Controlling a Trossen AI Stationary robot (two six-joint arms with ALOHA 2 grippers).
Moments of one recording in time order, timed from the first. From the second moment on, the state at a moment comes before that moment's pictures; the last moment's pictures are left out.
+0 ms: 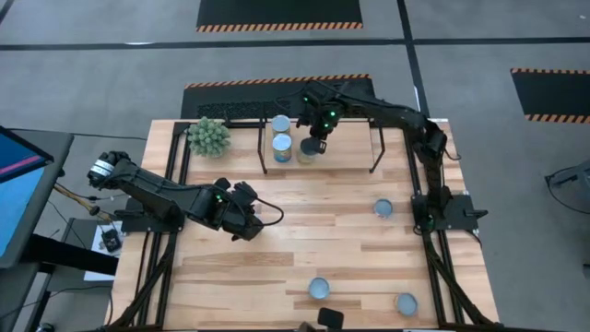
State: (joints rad) left arm -0.34 1.47 1.26 -1.11 -0.56 -0.99; right arm -0.52 2.02 1.96 -1.13 -0.14 -0.25
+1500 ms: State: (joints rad) left arm -0.34 1.47 1.26 -1.11 -0.53 -0.98; right arm -0.53 2.02 1.96 -1.11 -0.08 -0.23
